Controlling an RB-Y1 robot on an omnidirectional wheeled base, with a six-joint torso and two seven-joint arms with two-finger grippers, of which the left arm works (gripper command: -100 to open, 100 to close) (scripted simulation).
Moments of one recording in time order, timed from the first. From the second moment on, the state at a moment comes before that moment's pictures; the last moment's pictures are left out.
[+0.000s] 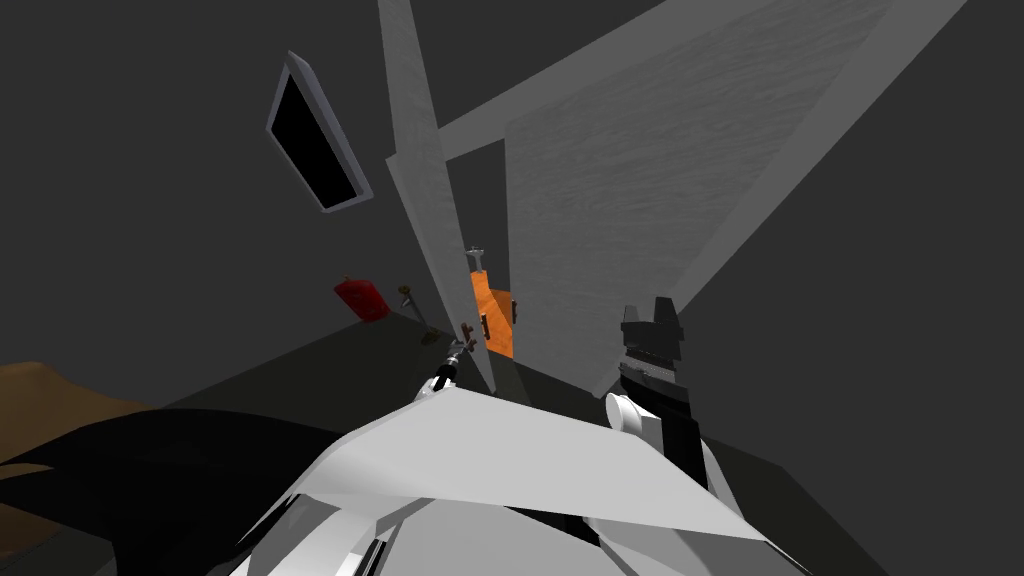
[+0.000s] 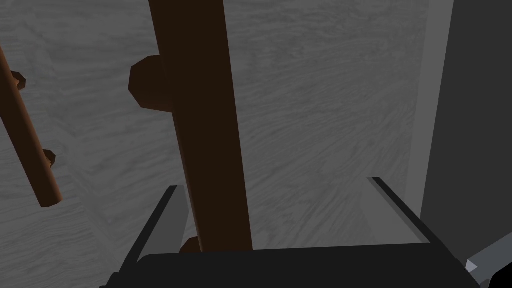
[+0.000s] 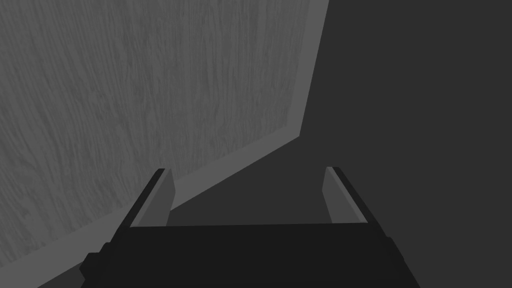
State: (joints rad) arm -0.05 0.09 0.58 -0.69 -0.57 -0.67 -1.14
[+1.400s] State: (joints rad) arm -0.07 0.11 0.60 -0.65 -0.55 -0.67 -1.16
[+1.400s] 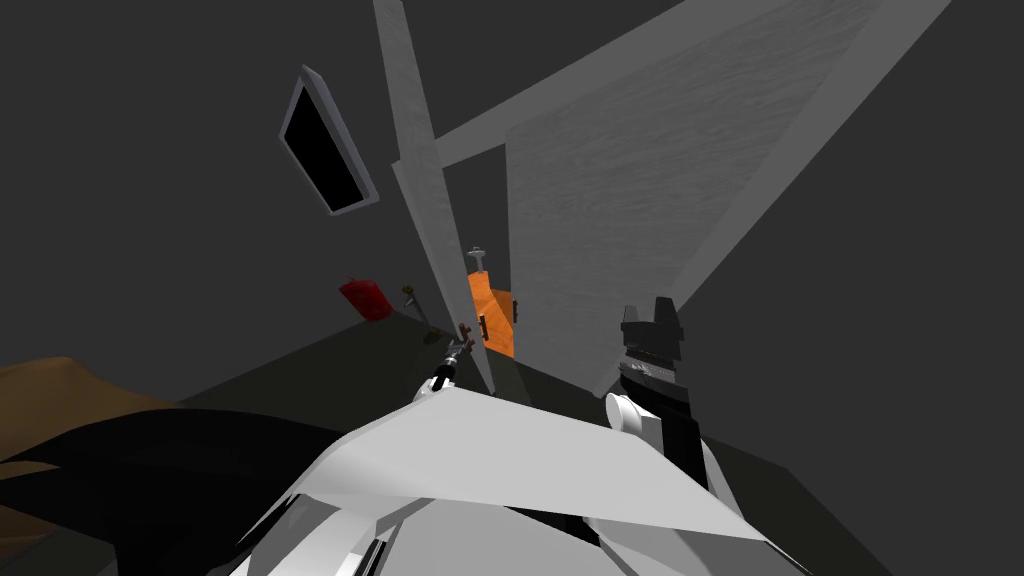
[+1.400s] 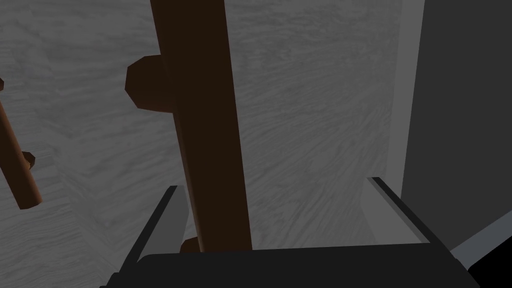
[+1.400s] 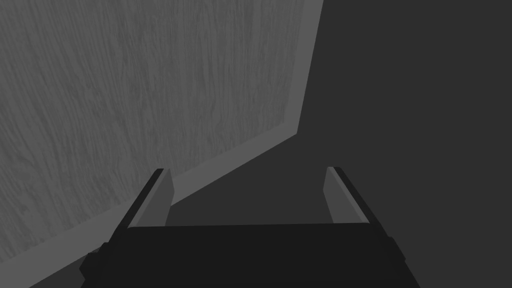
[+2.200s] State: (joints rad) arm -0.05 0.11 0.61 -0.68 -0.54 -0.63 -1.14
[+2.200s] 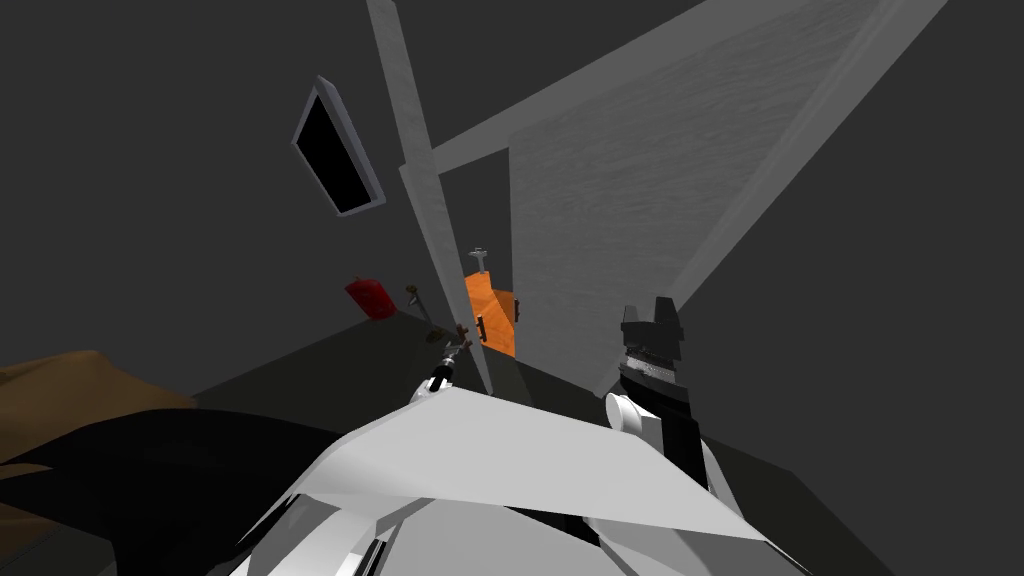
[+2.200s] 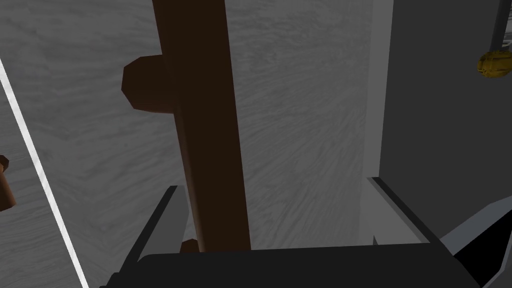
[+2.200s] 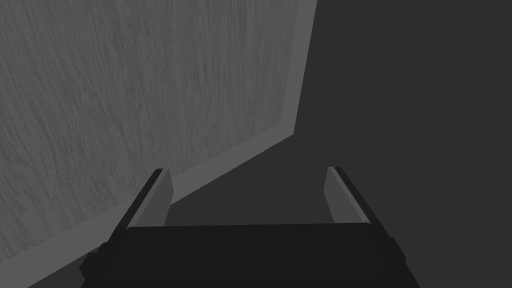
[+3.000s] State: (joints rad) arm -0.05 0.13 0.64 -0.67 -0.51 -0.59 -1.14
